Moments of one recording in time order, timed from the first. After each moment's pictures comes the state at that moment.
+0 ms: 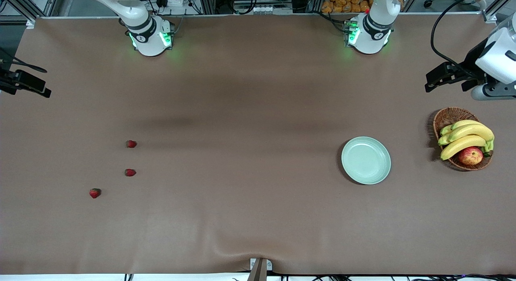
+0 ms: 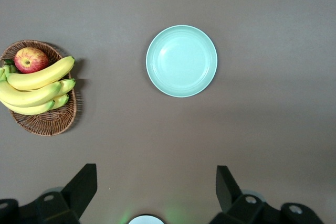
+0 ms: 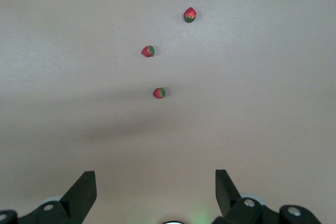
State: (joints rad) left arm 0.01 0.00 -0.13 -1.52 -0.02 1.46 -0.14; right arm 0.01 0.00 -0.11 -1.53 0.02 1.45 0.01
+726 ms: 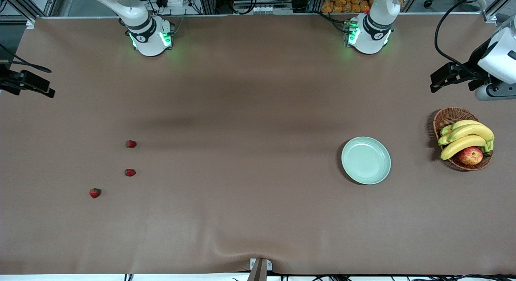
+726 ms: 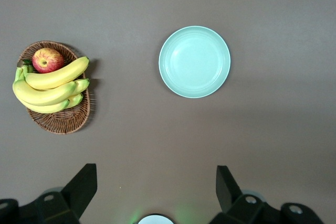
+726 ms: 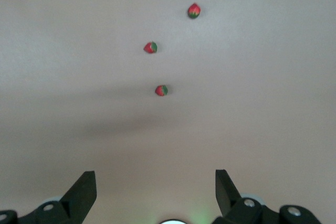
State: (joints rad) left arm 0.01 0.01 -0.13 -1.51 0.03 1.45 -0.14; right arm 0.01 0.01 -0.10 -1.57 0.02 1.46 0.01
